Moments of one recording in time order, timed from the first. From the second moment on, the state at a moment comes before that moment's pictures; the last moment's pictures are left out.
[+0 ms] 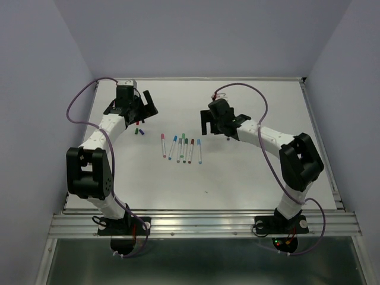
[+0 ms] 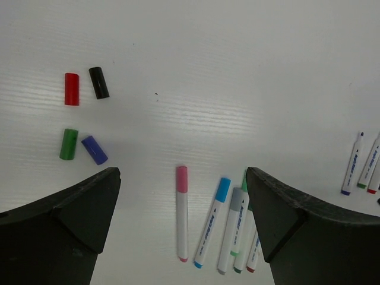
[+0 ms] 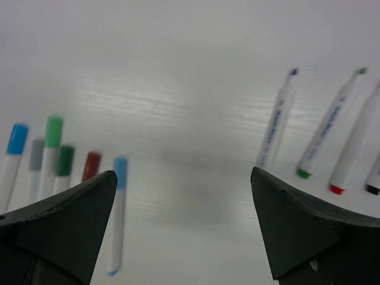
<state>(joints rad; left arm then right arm) -0.11 1.61 1.22 -0.32 0.11 -0.45 0.59 1.79 1.32 -0.31 0.30 0.38</state>
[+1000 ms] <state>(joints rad) -0.11 1.60 1.20 -0.30 0.13 -0.45 0.79 1.93 1.27 -0.38 0.32 0.47</state>
